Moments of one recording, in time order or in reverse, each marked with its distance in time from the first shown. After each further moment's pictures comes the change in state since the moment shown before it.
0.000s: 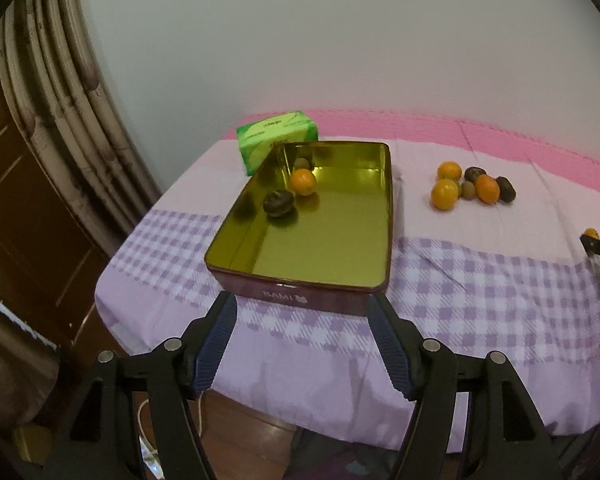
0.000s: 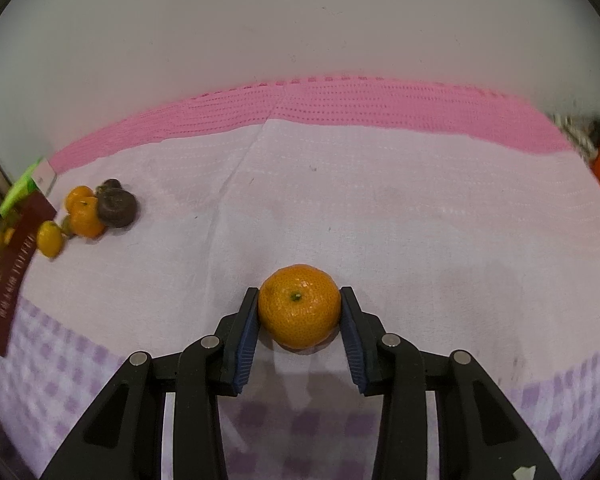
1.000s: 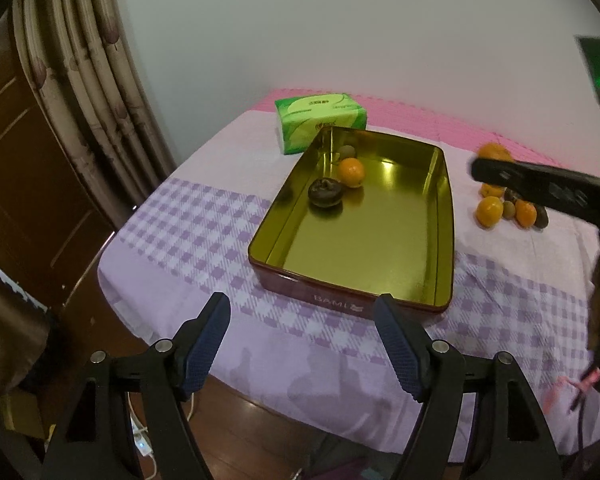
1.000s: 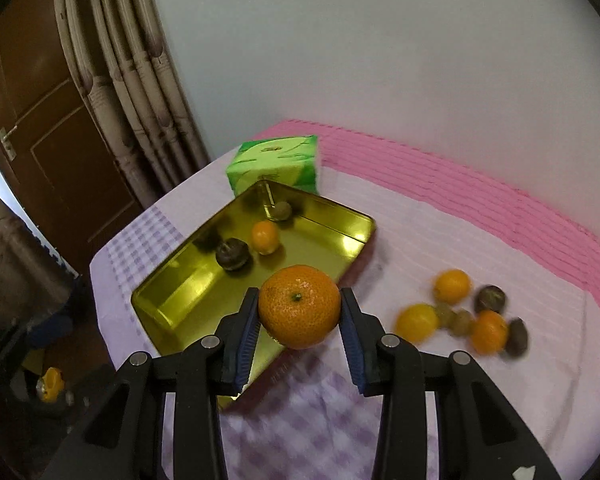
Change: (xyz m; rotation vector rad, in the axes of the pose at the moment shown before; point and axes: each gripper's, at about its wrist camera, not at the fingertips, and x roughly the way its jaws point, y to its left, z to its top) left arm 0.034 0.059 0.015 -0.131 0.106 -0.012; right arm -0.047 0.319 0.038 -0.486 0.001 0.471
